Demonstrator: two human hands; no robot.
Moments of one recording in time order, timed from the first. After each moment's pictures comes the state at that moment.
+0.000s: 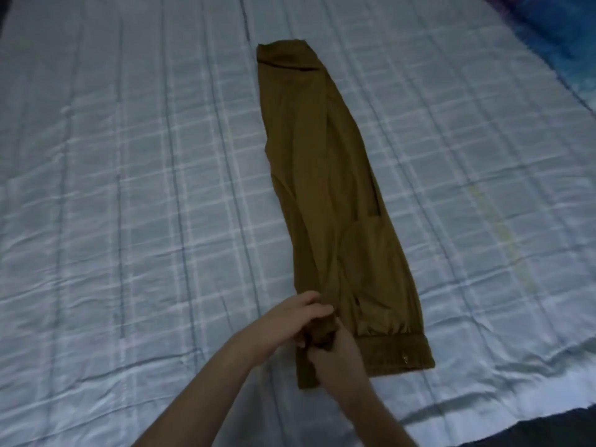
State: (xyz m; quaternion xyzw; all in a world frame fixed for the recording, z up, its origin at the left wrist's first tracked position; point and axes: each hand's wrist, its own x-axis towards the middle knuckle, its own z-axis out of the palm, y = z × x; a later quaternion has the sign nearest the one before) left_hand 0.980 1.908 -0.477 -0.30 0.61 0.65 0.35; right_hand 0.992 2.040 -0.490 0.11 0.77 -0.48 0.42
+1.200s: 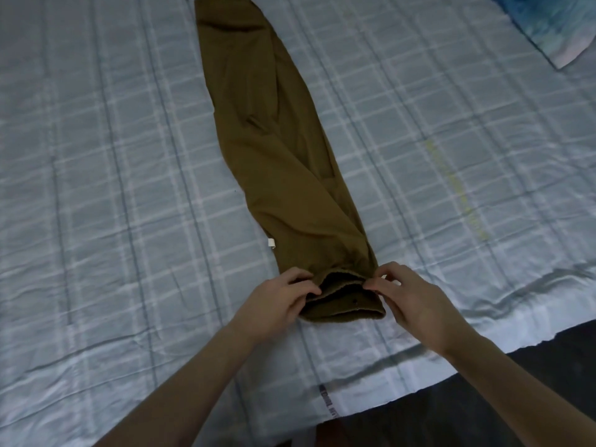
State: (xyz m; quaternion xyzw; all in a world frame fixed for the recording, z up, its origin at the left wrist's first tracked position) left_hand 0.995 1.965 -0.556 0.09 0.93 0.34 0.12; right_hand 0.913 2.238 -0.536 -0.38 0.89 -0.19 0.14
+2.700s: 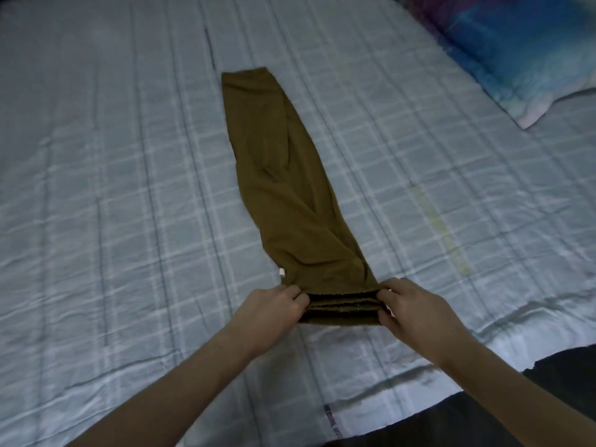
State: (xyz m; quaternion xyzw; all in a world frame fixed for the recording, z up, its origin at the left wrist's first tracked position) left_hand 0.977 1.945 -0.451 0.19 0.97 -0.01 0.15; right_hand 0.897 2.212 -0.452 -0.37 0.92 -0.07 0.10
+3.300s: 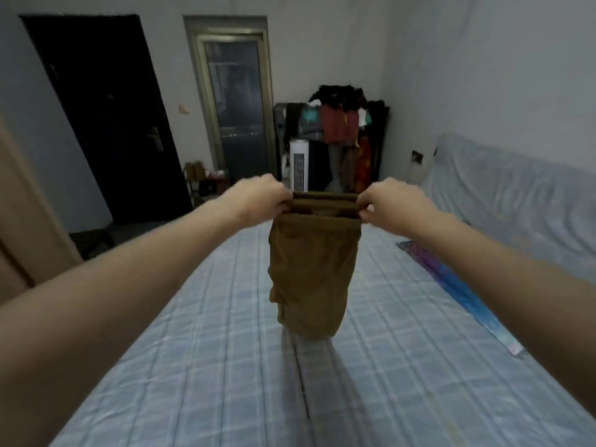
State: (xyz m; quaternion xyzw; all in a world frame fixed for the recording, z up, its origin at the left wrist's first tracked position) left_hand 0.852 1.799 0.083 0.05 0.99 -0.09 -0.12; right_hand 0.752 2.038 0.074 -0.39 0.91 -0.02 -0.16
